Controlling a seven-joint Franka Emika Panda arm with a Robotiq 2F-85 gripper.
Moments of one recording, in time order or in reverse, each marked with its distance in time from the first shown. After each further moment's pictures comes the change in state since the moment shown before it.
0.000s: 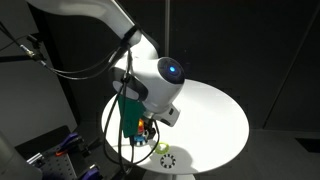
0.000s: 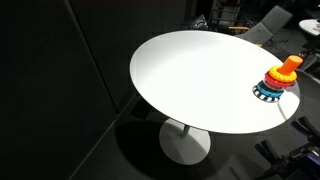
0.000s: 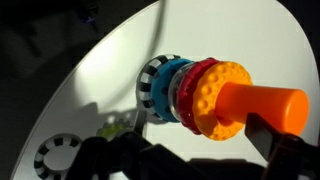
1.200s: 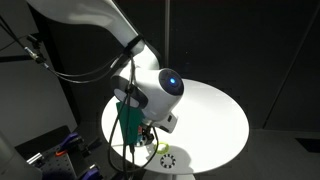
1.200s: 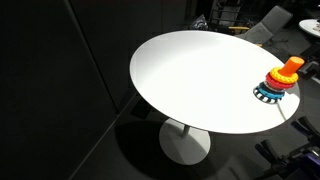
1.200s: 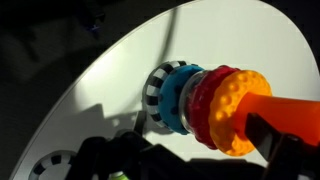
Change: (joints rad) arm -0.017 0.056 0.016 0.000 0.013 0.000 -0.069
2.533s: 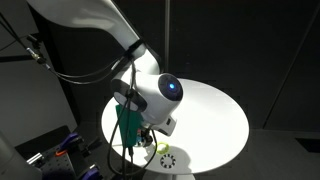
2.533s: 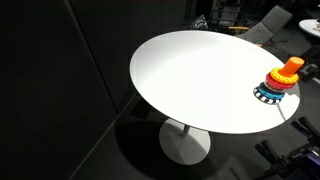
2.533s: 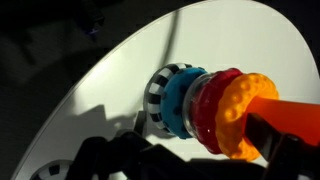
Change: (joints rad) arm -0.005 0.019 0.003 -0.004 0.021 0.000 -0.020
